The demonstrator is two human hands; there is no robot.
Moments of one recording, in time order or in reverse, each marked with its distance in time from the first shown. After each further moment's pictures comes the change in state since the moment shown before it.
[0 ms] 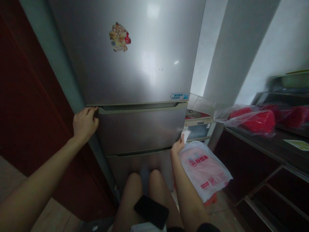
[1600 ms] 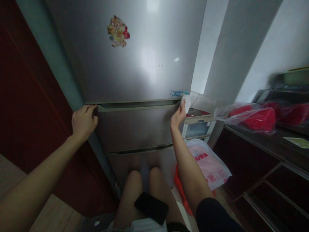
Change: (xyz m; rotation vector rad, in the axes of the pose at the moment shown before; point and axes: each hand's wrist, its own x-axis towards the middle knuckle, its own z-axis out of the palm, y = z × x) left_hand -0.001 -0.001 -0.001 -0.037 -0.012 -0.003; right_hand 0.067 -0.141 0.068 0.069 -0.144 -0.434
